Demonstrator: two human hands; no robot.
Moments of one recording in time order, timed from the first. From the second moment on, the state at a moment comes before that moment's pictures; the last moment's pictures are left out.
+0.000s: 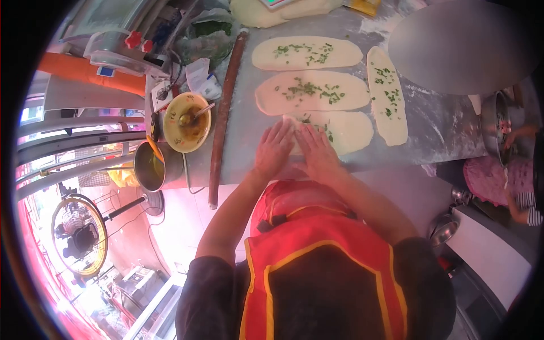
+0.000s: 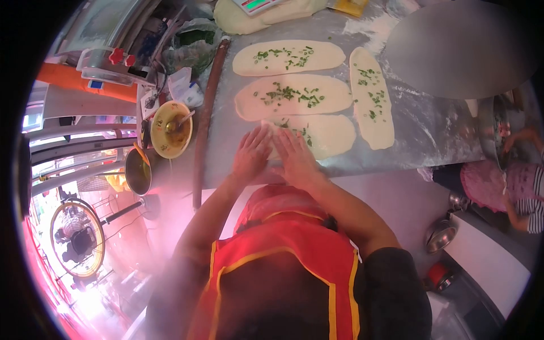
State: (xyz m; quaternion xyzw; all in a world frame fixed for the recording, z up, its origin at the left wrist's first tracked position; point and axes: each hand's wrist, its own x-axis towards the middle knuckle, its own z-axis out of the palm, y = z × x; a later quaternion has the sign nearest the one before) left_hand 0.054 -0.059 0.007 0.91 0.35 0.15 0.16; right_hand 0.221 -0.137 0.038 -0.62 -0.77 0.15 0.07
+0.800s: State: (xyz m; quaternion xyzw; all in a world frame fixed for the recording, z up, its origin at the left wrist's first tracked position) left_hand 0.079 -0.037 0.005 0.66 0.58 0.08 0.47; right_hand 0.227 -0.125 0.029 -0.53 -0.22 0.64 0.51
